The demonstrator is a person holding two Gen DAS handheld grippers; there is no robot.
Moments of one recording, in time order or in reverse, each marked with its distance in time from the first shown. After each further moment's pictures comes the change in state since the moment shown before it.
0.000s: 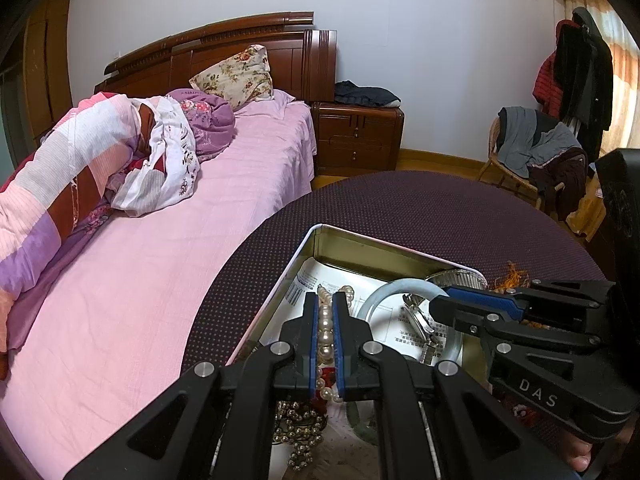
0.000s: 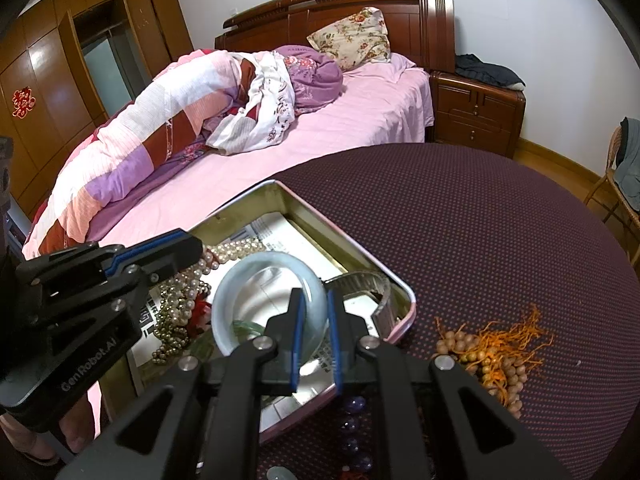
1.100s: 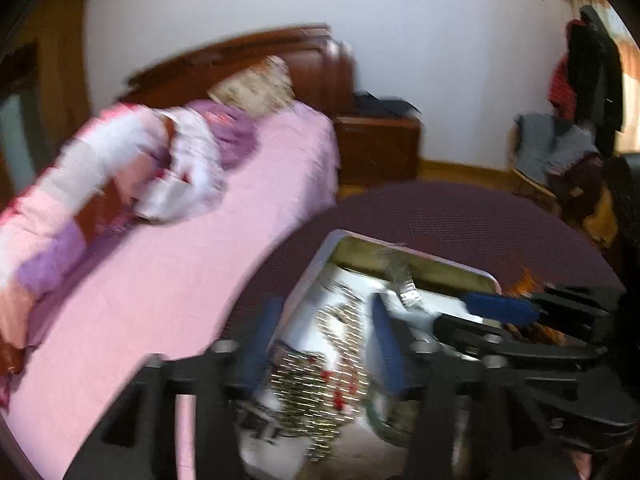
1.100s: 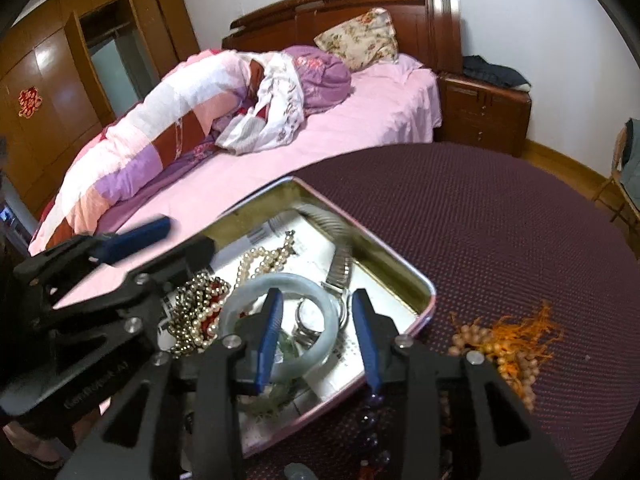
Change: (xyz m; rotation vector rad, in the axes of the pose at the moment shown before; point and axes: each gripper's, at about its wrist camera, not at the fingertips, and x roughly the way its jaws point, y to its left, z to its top) left arm -0.022 0.005 -0.004 -0.005 -0.079 0.121; right arm -0.005 0.011 -0.006 0.002 -0.016 0.027
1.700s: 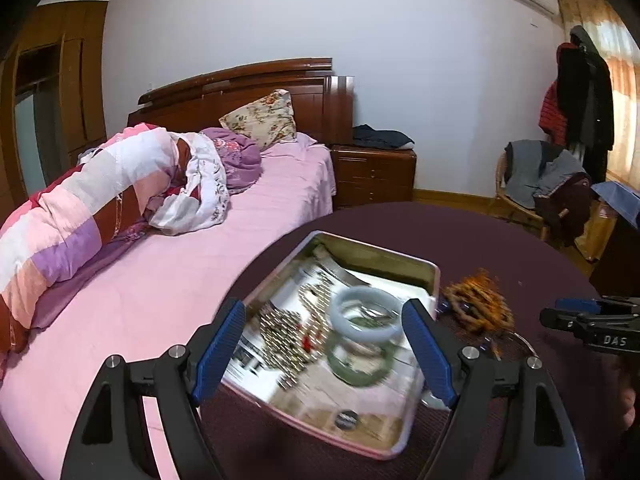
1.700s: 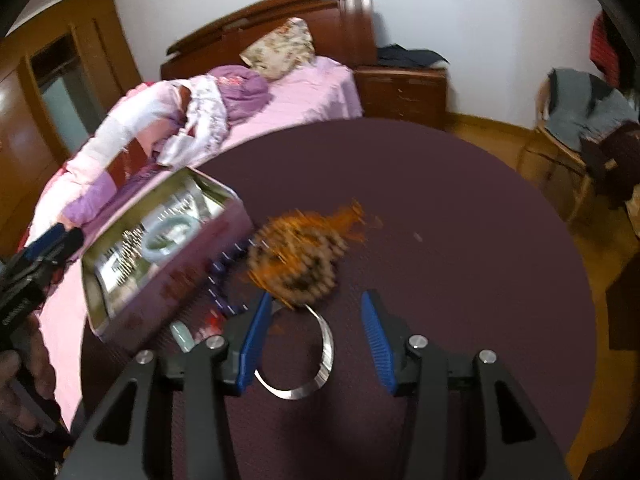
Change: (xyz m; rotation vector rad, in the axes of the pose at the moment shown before) left arm -0.071 -0.026 -0.037 -0.026 -0.090 -0.036; right arm -0.102 -0.092 -0.082 0.169 -0.008 -0.160
